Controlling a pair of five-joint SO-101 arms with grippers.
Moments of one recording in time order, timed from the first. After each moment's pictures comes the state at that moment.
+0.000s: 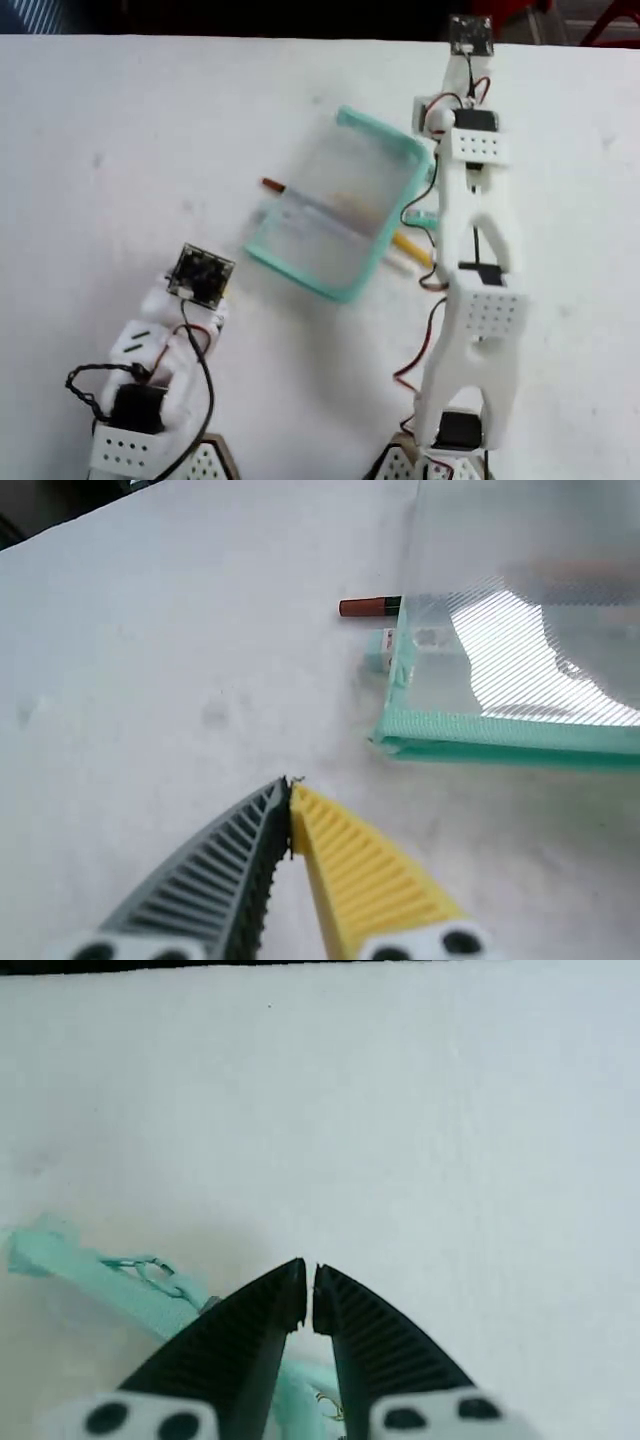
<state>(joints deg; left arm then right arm) 3.0 -104.0 97.1 48.7 -14.3 1.1 43.9 -36.3 47.1 1.2</state>
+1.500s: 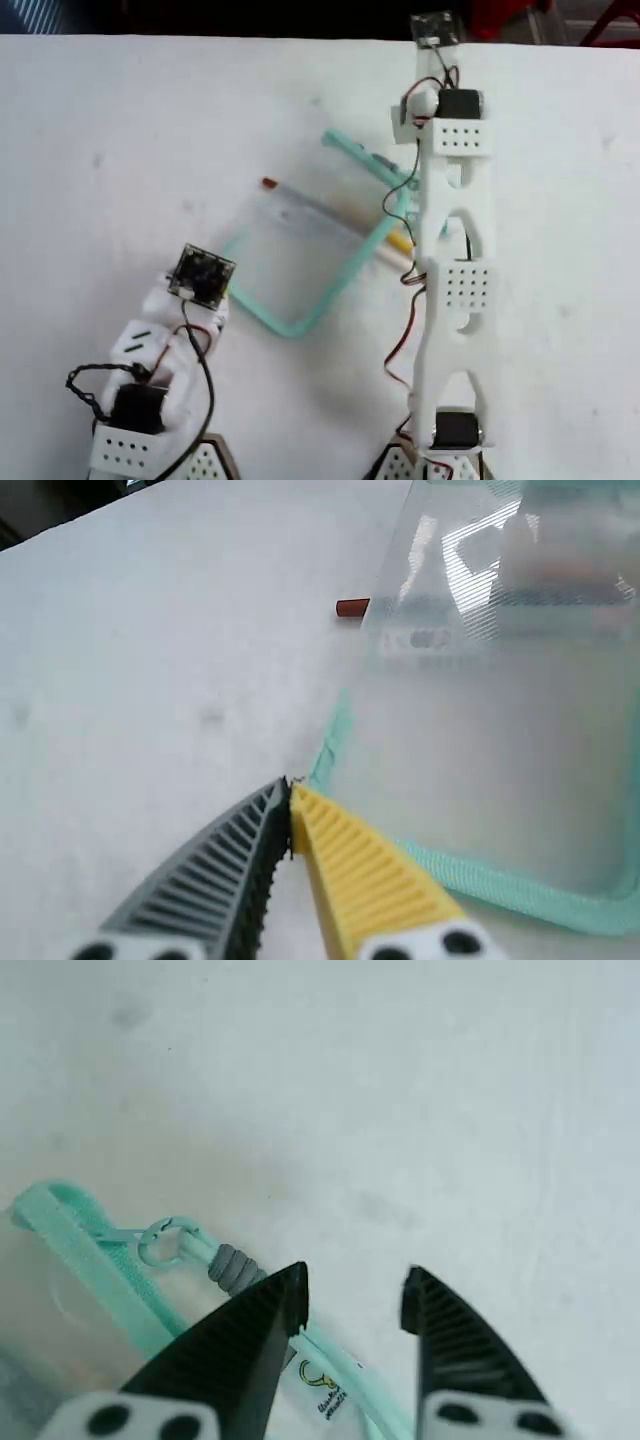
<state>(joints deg) 3.4 -104.0 97.1 48.7 -14.3 -3.4 57.8 -74.3 81.8 16.6</state>
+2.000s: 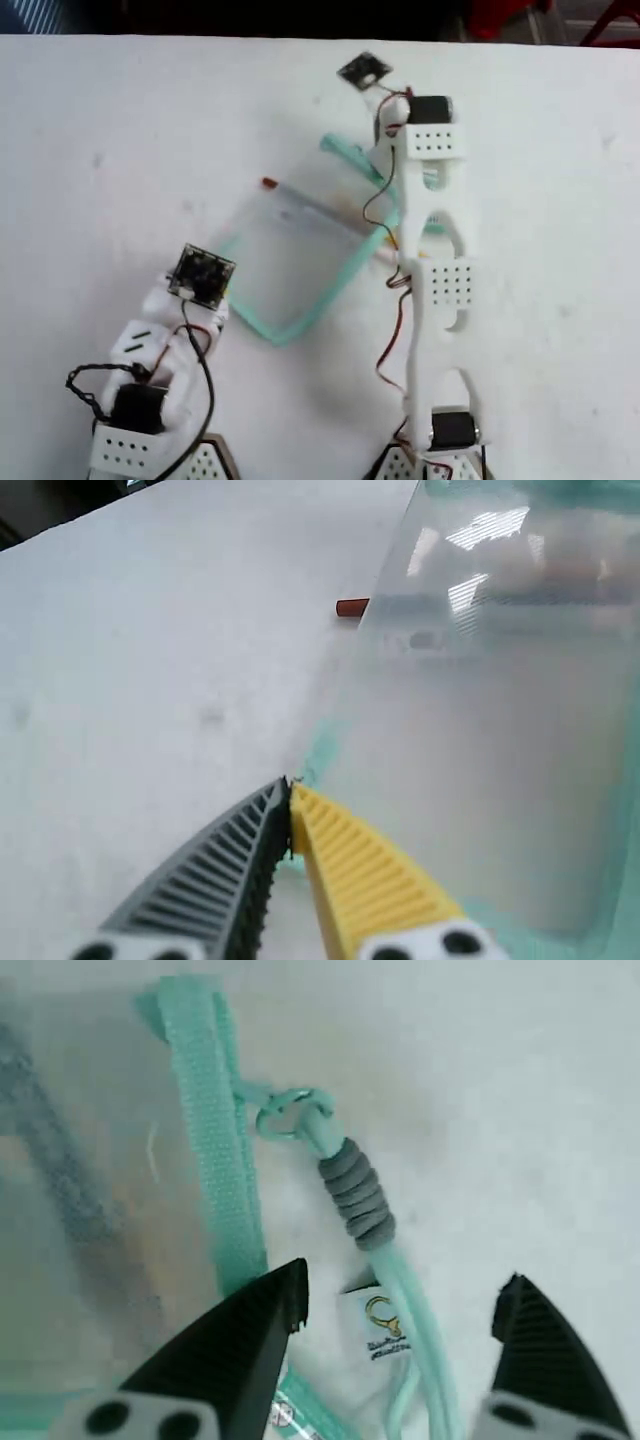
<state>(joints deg) 3.4 -104.0 97.1 48.7 -14.3 -8.2 61.4 -73.6 93.7 41.5</state>
